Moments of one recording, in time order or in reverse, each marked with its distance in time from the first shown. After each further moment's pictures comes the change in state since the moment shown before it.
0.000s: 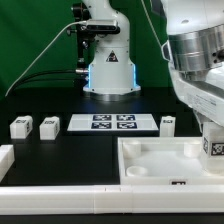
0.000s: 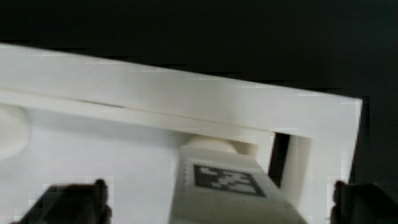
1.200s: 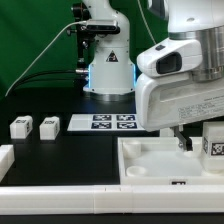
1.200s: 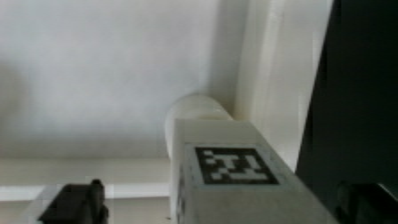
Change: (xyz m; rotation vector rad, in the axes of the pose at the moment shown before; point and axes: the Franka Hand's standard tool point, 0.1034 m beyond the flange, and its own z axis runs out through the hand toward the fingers) arm 0.009 0.004 0.000 -0.073 0.039 -1.361
